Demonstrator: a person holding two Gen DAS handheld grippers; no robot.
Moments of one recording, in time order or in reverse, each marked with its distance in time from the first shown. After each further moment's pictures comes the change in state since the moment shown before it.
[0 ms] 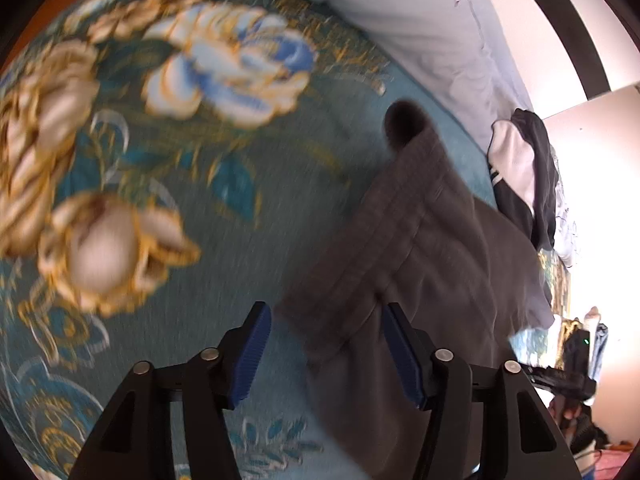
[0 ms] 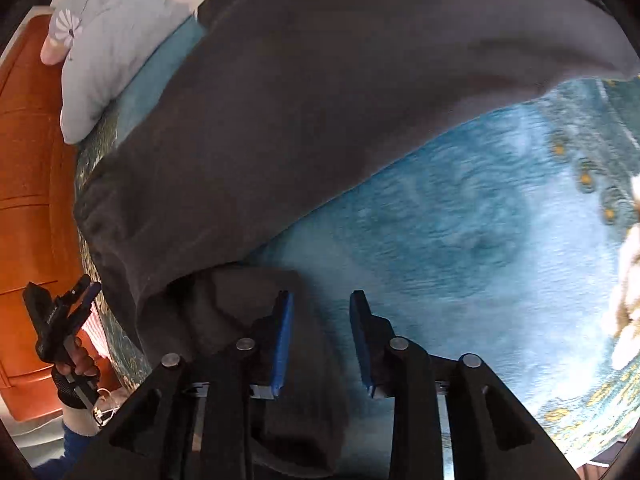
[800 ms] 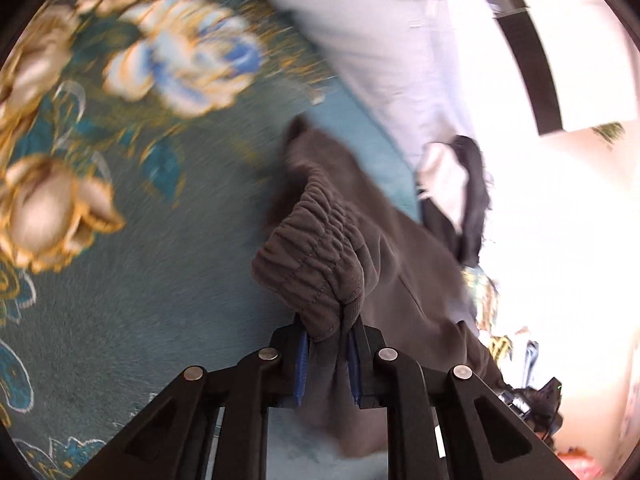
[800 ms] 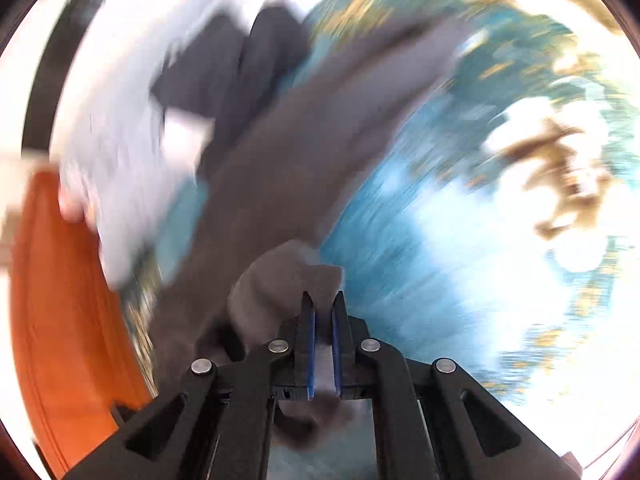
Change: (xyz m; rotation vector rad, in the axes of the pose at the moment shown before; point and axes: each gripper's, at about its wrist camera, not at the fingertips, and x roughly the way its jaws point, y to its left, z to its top) left arm -0.020 -0.050 -0.017 -0.010 -0.079 -0.269; right arm -0.135 -0.071 -0.089 0.392 -0.476 0.104
